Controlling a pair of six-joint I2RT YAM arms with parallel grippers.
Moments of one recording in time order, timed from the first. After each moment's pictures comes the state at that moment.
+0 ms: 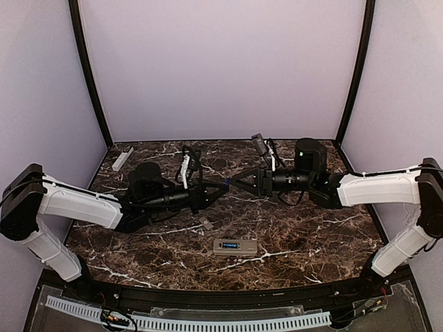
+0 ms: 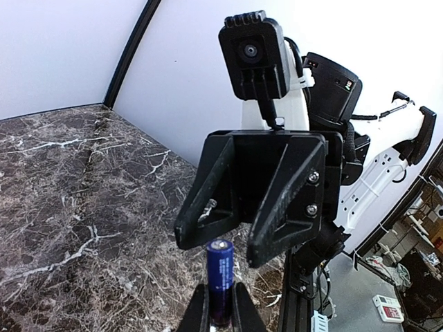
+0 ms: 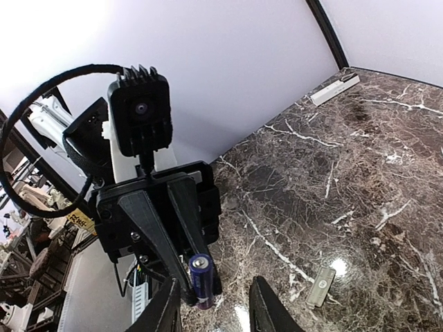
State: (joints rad) left arm -0.90 1.52 0.70 0.79 0.35 -0.49; right arm 0.77 1.48 0.83 0.49 -0.67 0.49
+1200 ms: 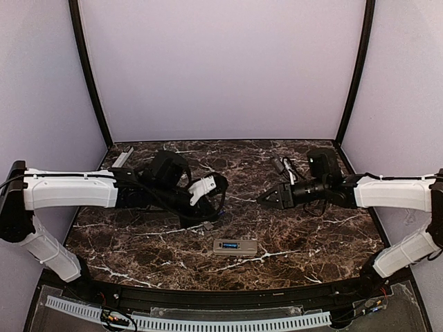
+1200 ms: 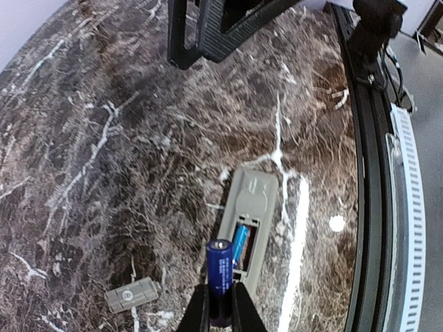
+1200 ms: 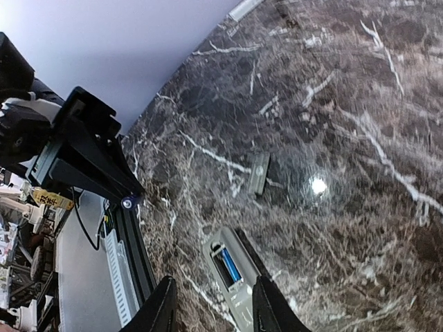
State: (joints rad) left arm -0.93 1.49 1.02 -0.26 0.32 0.22; right arm 0.62 1.35 0.73 0.08 -0.71 0.37
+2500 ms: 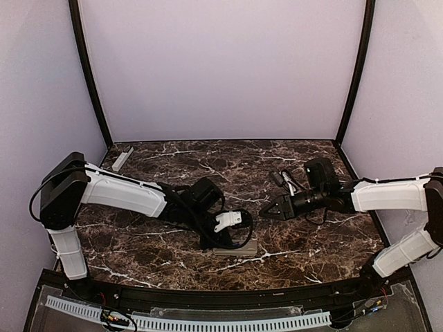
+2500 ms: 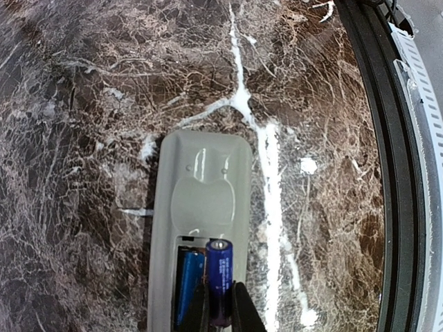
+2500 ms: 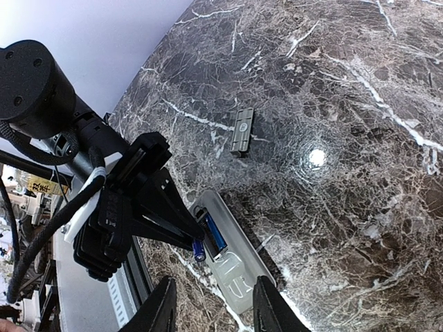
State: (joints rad) left arm -1.01 1.86 1.13 -0.27 0.41 0.36; right arm 0.61 1.37 0.66 0.03 -0.71 0.35
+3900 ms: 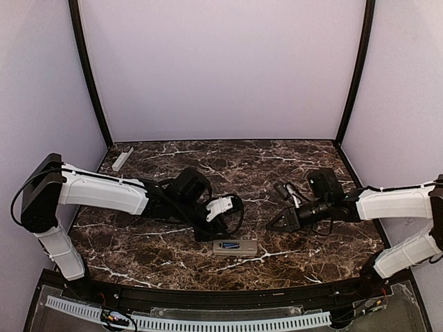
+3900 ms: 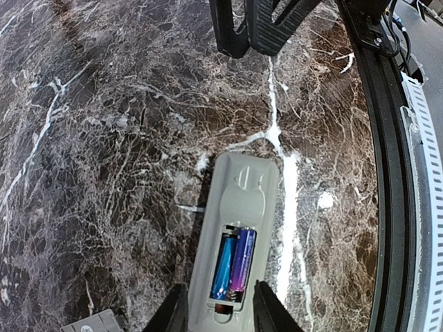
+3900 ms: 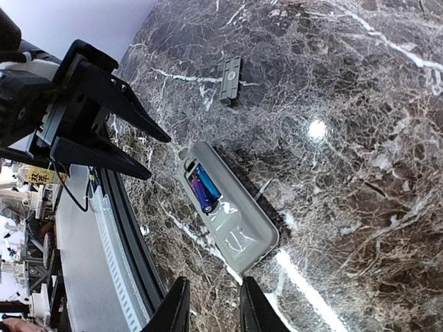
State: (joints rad) left arm -0.98 1.71 1.04 -0.19 0.35 0.27; right arm 0.63 1.30 0.57 -0.03 -0.71 0.36
